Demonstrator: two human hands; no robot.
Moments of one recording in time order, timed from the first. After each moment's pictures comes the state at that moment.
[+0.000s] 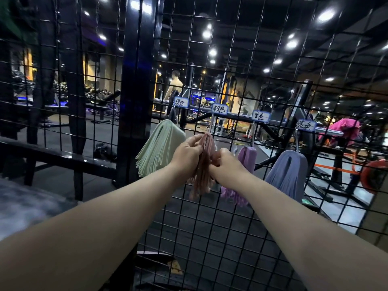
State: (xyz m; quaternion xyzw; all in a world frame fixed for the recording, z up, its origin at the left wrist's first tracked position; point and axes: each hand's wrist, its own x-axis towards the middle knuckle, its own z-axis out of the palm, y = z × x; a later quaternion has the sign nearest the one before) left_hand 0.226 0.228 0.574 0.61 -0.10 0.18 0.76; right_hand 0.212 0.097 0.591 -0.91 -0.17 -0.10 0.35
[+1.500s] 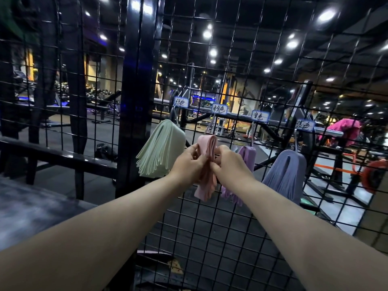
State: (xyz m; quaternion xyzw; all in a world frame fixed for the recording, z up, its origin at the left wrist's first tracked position) left_hand 0.227 0.229 0.548 0.71 -0.10 0.21 0.67; right_hand 0.208 0.092 0.587 -0.92 -0.19 -0.21 0.28
